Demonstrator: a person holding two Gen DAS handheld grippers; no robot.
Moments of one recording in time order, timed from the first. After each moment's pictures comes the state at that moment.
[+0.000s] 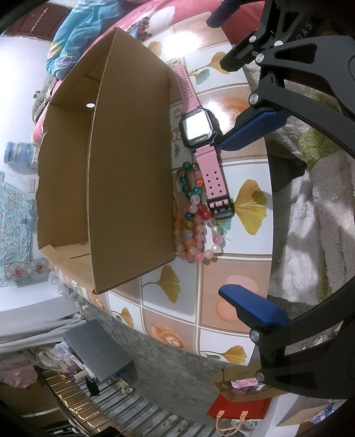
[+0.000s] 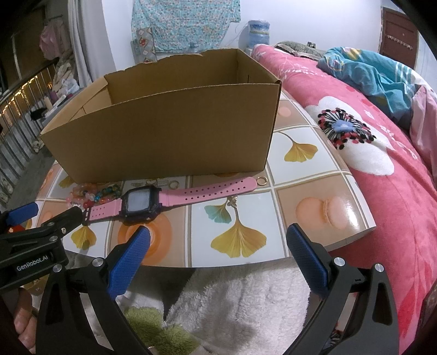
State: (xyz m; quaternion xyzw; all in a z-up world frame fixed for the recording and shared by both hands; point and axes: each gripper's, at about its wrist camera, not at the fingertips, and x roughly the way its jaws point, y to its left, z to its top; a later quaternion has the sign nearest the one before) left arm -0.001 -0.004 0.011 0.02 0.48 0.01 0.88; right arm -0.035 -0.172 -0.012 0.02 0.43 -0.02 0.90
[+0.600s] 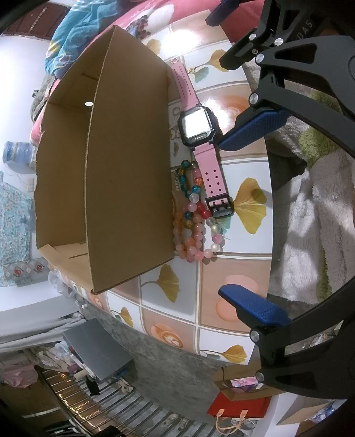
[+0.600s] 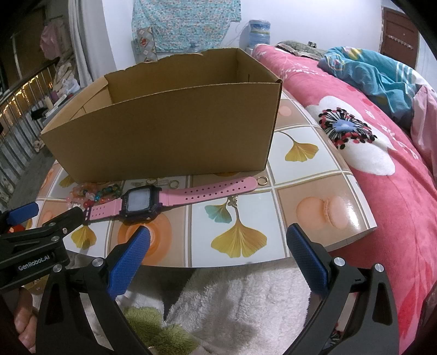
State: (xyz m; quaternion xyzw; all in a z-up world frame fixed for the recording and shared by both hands) left arm 0.000 -0.004 0.009 0.03 0.48 0.01 0.88; right arm -0.035 -0.171 -0.012 0.02 0.43 -0.02 0.90
